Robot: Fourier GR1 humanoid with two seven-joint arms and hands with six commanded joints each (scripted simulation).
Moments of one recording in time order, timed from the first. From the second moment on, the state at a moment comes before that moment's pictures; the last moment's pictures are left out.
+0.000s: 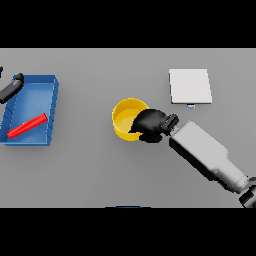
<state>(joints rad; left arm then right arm) -0.52 0.92 -0.56 -1.17 0.45 0.27 0.33 -0.69 -0.32 0.73 -1.16 0.91 0.51 -0.20</state>
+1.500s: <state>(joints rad) -0.52 0.93 -0.57 -1.21 0.44 0.29 0.38 -0.76 -0.51 0.48 -1.17 0.84 0.43 -0.14</state>
